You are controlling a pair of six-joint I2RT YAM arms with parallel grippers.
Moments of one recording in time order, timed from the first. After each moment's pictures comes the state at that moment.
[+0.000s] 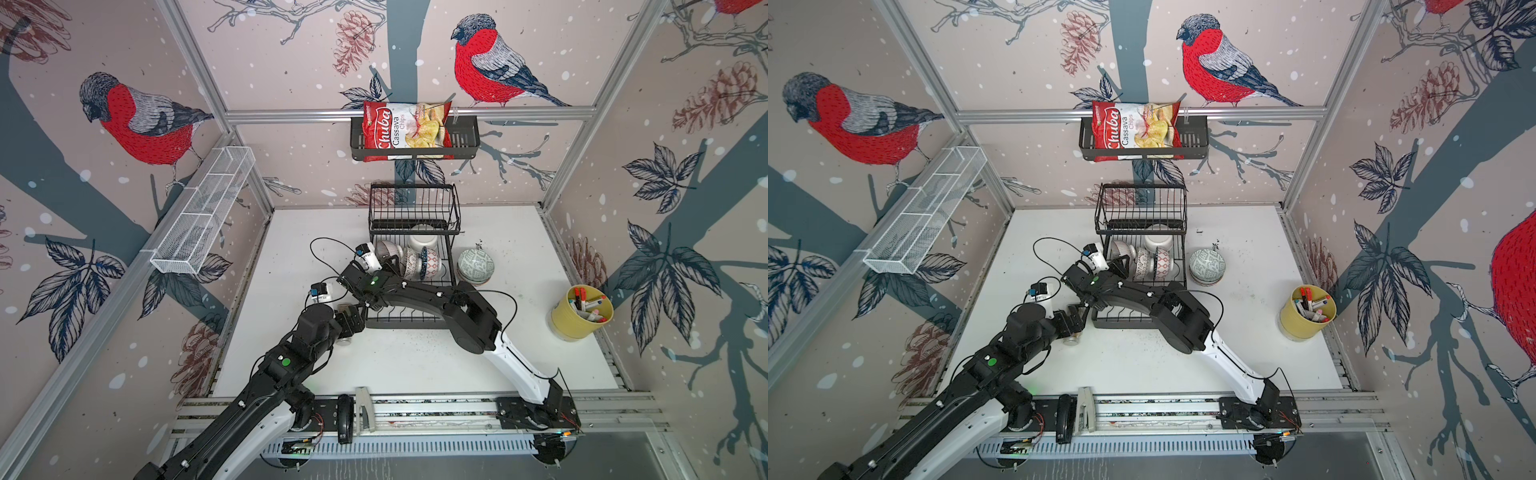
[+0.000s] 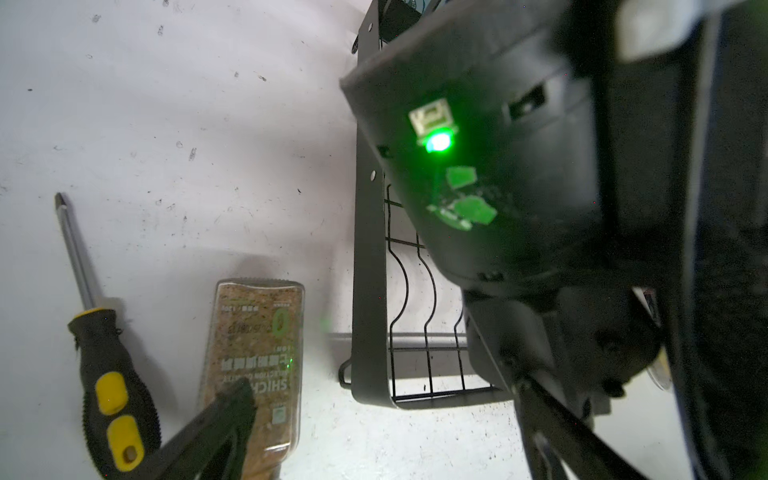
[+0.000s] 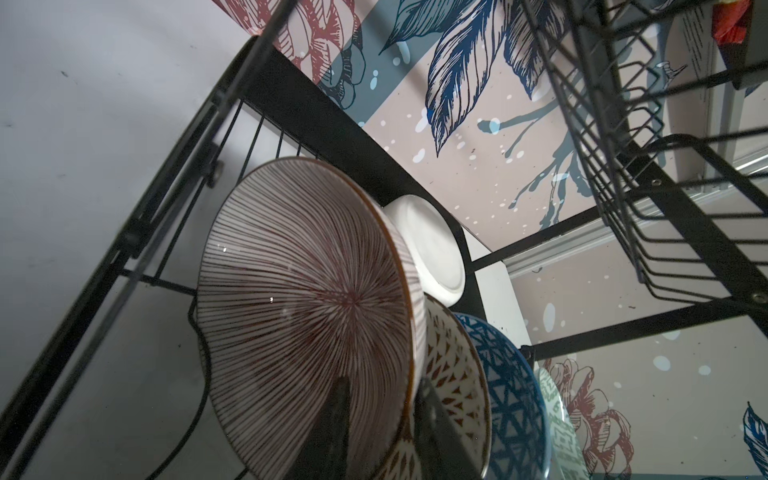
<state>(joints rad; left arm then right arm) -0.56 0.59 0.38 -0.36 -0.09 -0.71 1.12 2.45 2.01 -0.66 1.22 0.22</state>
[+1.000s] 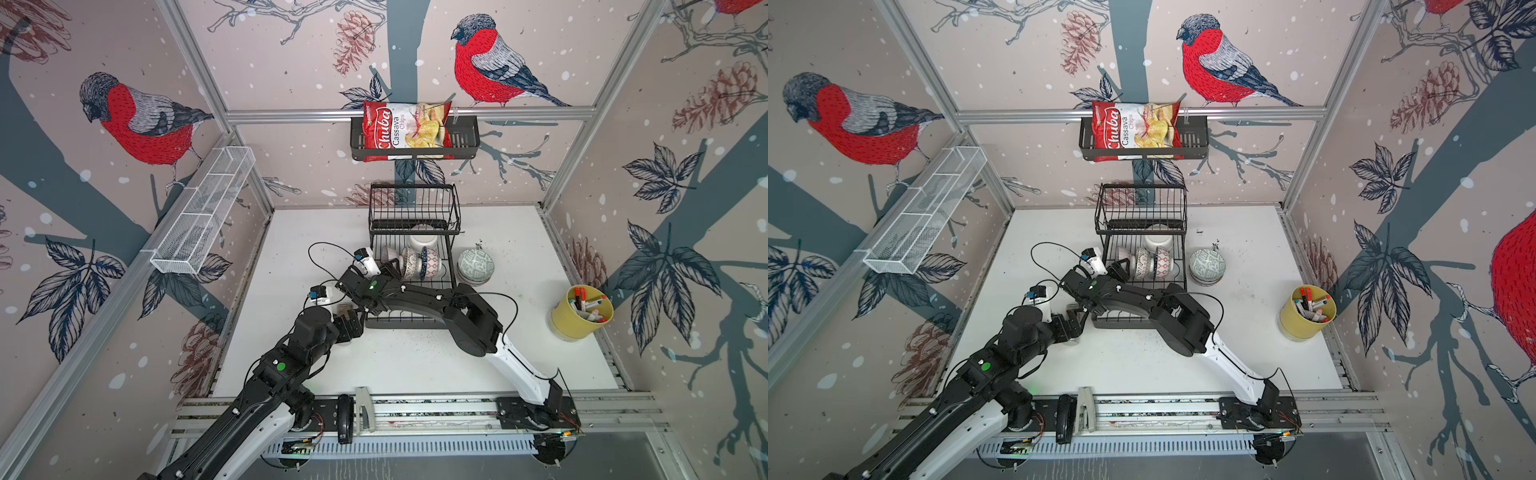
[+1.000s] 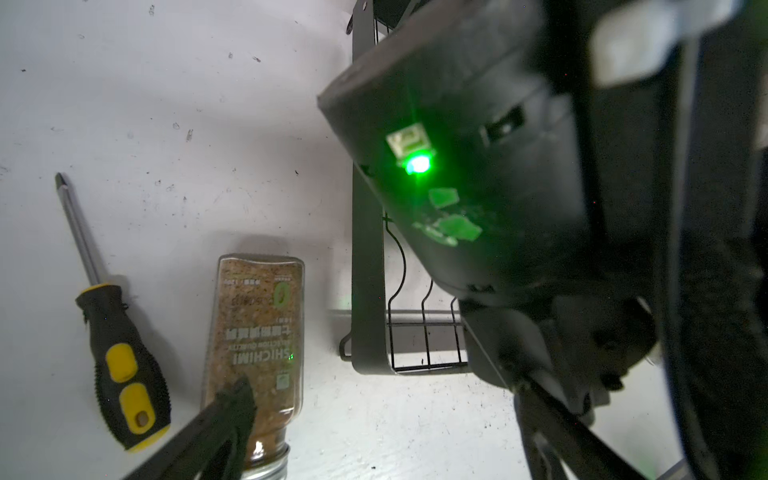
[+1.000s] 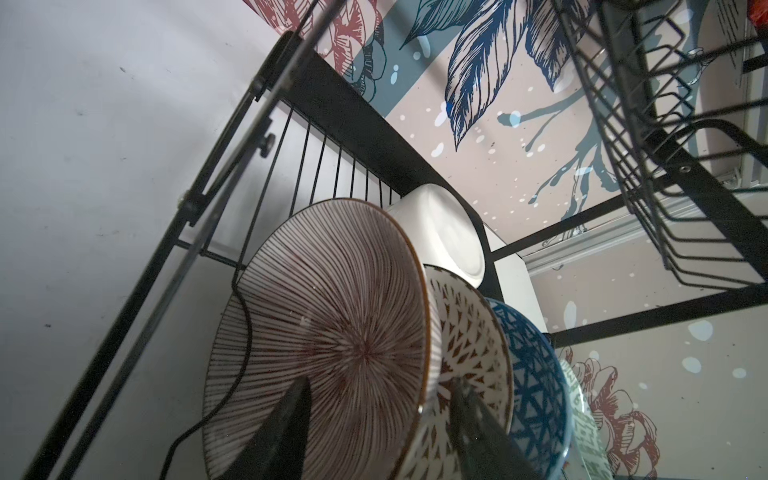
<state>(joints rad) -0.56 0.54 0.40 -0.44 -0.06 -0.70 1.14 2.43 1.98 -0.68 1.19 0.27</state>
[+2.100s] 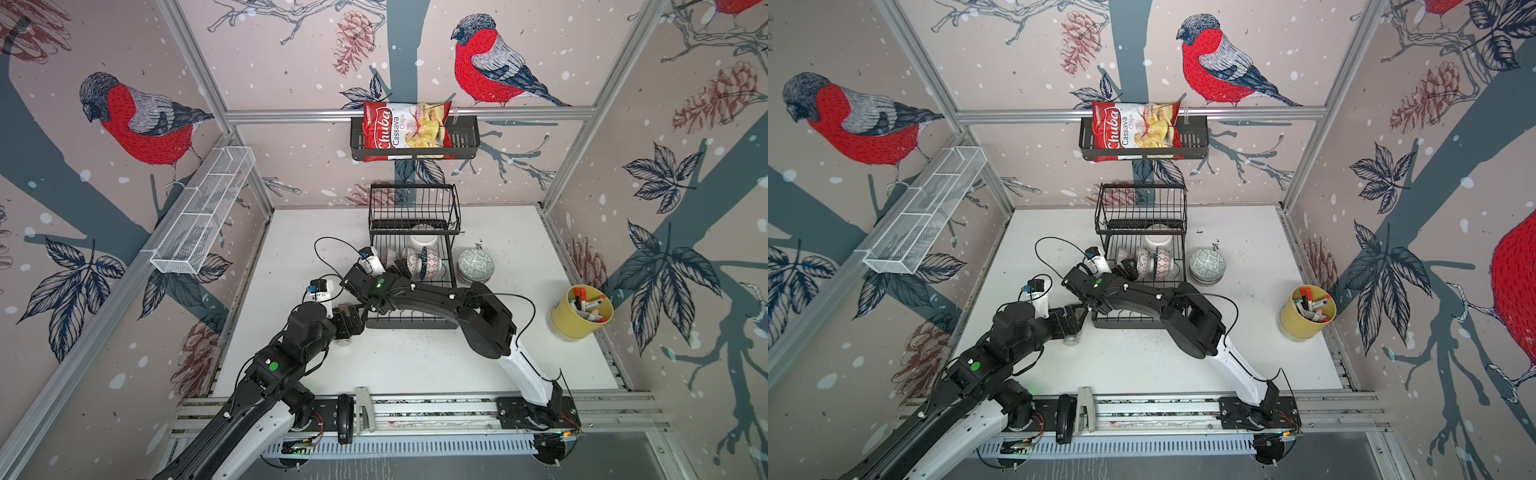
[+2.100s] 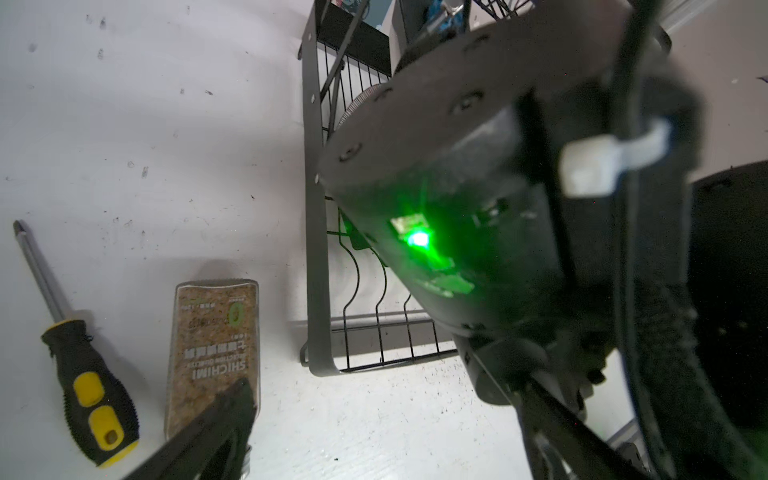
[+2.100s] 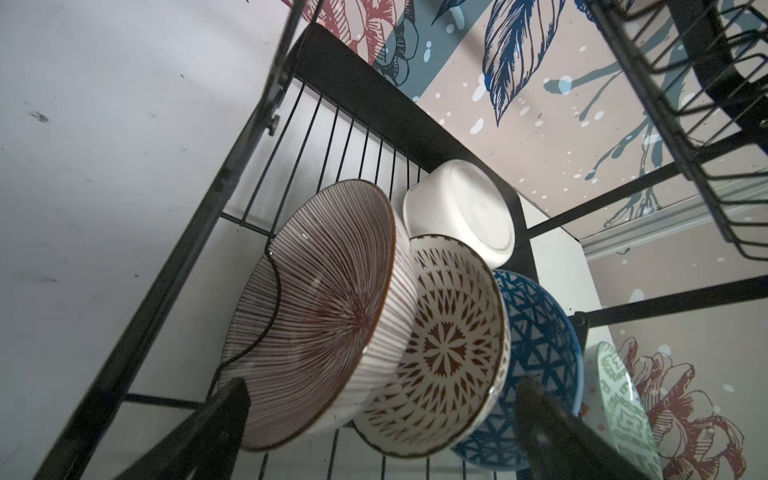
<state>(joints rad) -0.56 0.55 0.53 -0.50 0.01 -0.65 1.14 2.27 1.83 -0.66 1.01 0.34</state>
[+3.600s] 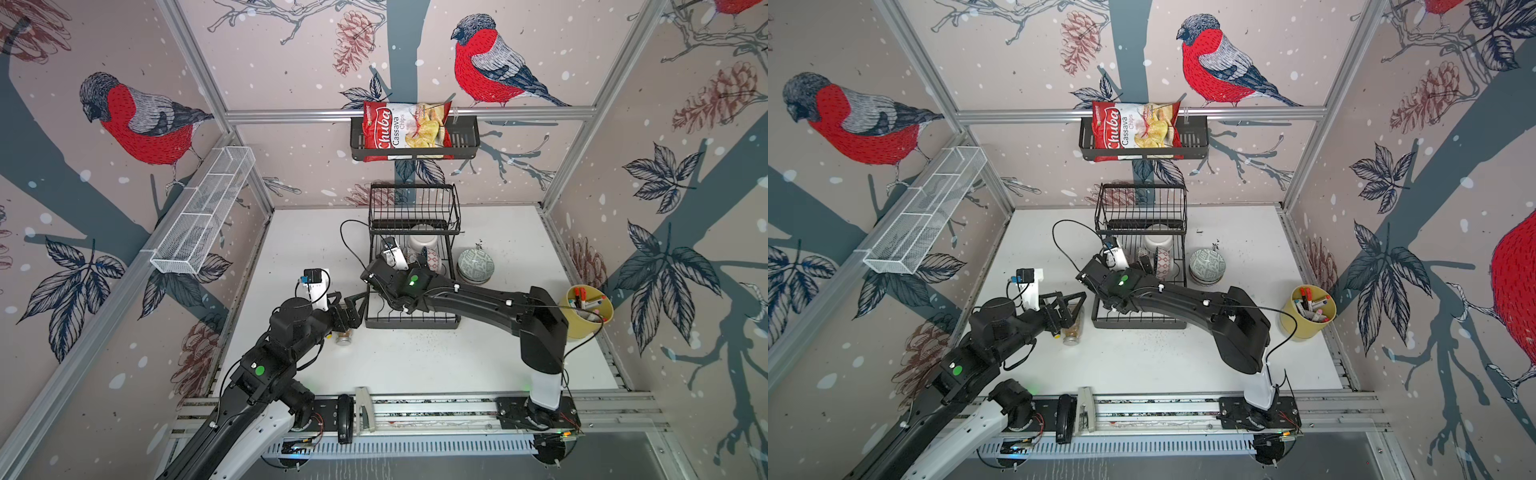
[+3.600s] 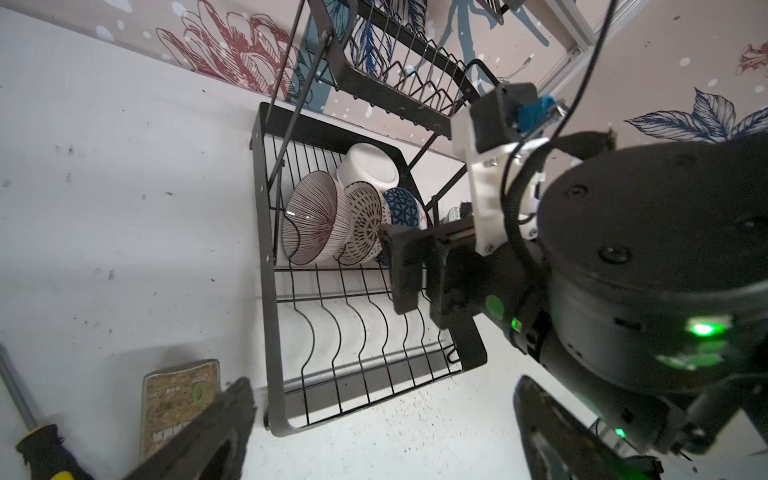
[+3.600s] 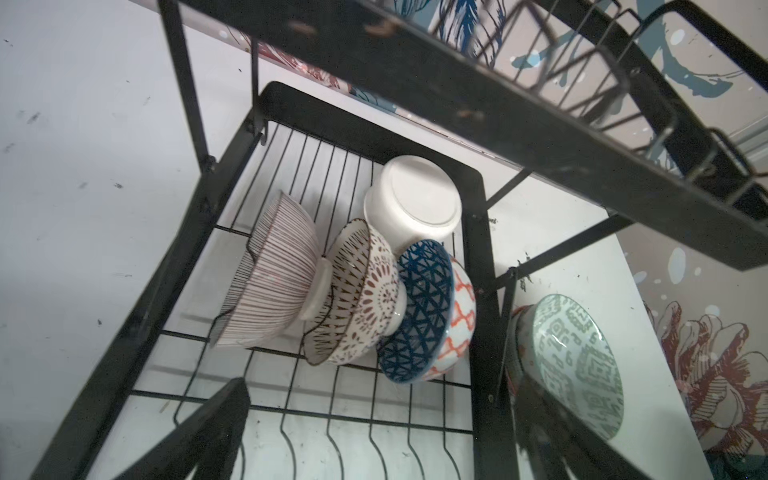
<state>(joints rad) -0.56 0.51 0.62 -0.45 0.03 -0.58 1.12 1.89 1.56 -0.68 0.91 0.47</state>
